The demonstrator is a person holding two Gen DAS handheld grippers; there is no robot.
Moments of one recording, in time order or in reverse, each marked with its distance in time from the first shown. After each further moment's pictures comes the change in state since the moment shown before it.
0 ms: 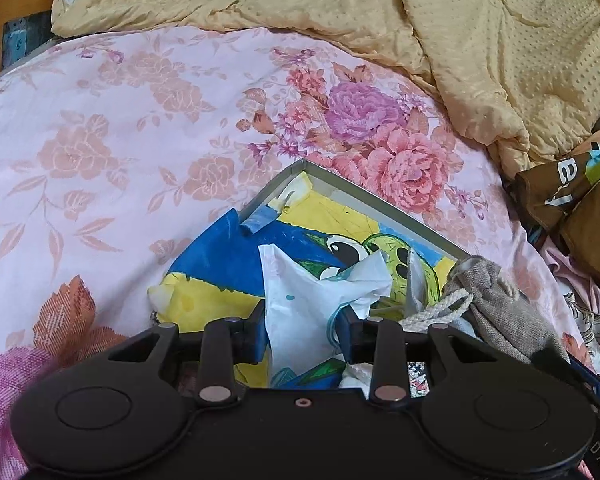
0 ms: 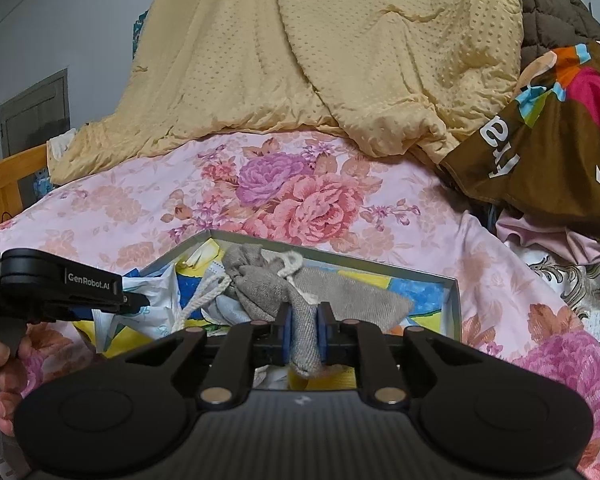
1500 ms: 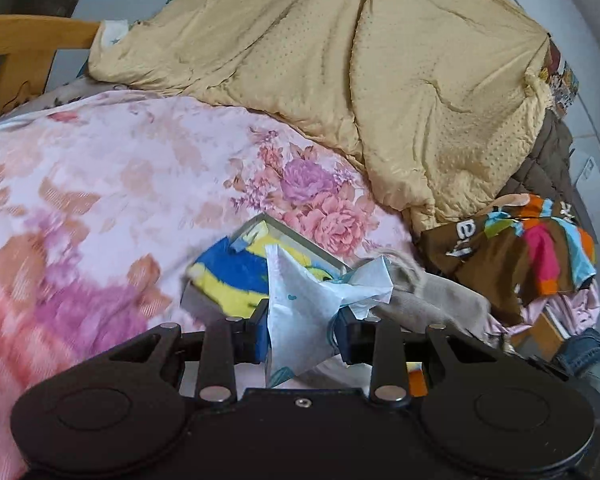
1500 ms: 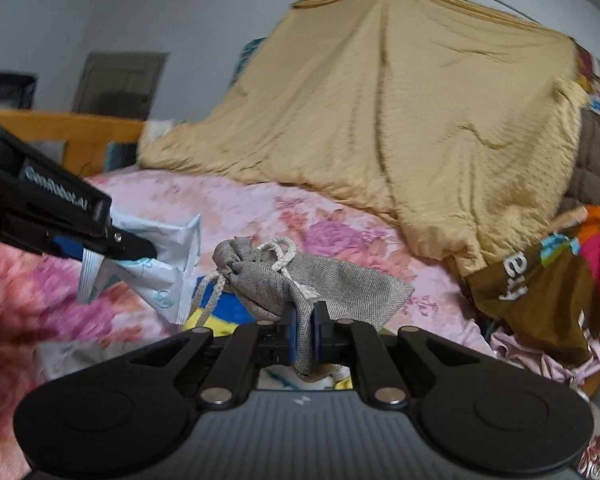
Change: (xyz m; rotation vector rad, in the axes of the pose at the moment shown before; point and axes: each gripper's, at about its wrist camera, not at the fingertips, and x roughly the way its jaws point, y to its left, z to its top) left arm -0.156 0.036 -0.045 -0.069 -0.196 -0.208; right arm -0.103 0.076 -0.015 -0.346 -0.189 0.031
